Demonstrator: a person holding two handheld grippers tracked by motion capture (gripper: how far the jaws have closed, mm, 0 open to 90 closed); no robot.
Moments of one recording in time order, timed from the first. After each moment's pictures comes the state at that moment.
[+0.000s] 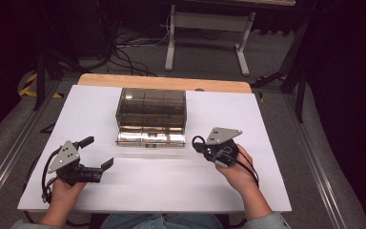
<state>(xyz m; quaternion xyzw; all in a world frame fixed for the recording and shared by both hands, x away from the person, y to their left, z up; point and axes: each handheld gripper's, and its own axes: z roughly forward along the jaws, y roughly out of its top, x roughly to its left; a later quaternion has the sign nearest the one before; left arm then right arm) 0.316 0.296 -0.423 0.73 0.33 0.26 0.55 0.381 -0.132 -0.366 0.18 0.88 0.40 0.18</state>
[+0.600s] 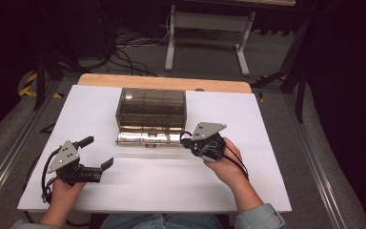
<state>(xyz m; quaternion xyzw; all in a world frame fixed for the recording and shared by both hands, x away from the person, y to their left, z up) 0.316 0.296 -0.423 0.72 0.33 0.26 0.55 0.390 -0.095 -0.356 0.15 0.89 0.40 0.18</state>
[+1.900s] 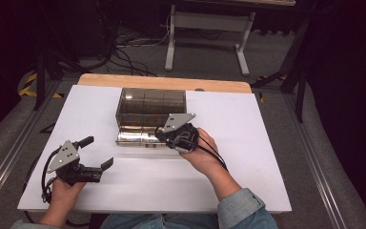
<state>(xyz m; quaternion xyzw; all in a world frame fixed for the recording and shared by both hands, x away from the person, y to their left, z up) 0.316 0.296 -0.423 0.72 0.33 0.26 0.55 0.409 -0.028 -0.349 0.10 0.90 0.40 0.16</state>
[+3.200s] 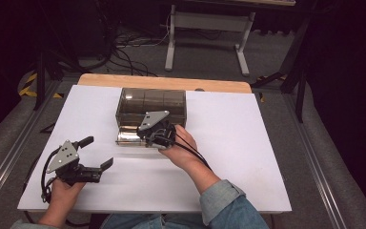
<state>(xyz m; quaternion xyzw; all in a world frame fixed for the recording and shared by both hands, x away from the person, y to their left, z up) 0.316 0.297 -0.423 0.73 0.32 0.26 0.55 0.425 0.031 -0.367 0.09 0.90 0.40 0.16</state>
